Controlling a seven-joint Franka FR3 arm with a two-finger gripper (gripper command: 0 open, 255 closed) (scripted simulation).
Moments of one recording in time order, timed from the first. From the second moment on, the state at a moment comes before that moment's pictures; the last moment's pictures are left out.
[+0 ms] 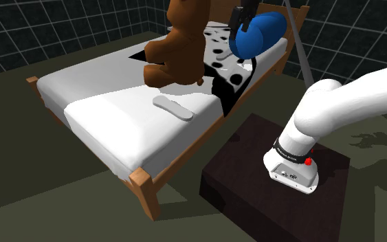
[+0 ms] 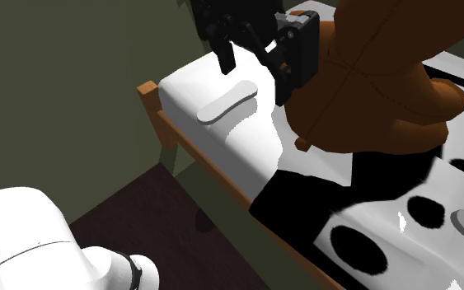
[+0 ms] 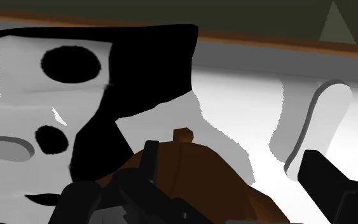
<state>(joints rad) -0.01 -0.79 -0.03 -2.33 -0.10 1.70 -0.05</state>
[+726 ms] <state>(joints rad) 0.03 -0.60 0.06 -2.40 -0.03 1.90 0.08</state>
